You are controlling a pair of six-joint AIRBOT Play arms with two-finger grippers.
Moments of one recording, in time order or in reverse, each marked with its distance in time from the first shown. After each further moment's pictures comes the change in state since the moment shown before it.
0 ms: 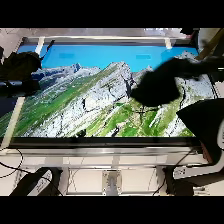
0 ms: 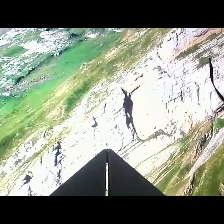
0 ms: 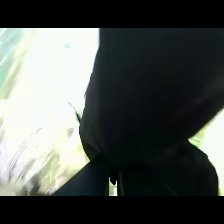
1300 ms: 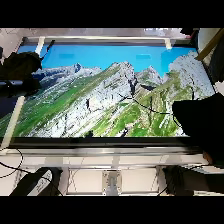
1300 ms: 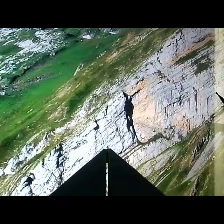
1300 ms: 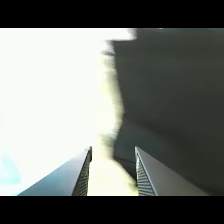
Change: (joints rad) left arm -0.001 0.000 0.000 -0.037 0.000 -0.031; right arm -1.091 0.347 -0.146 0.298 0.111 -0.006
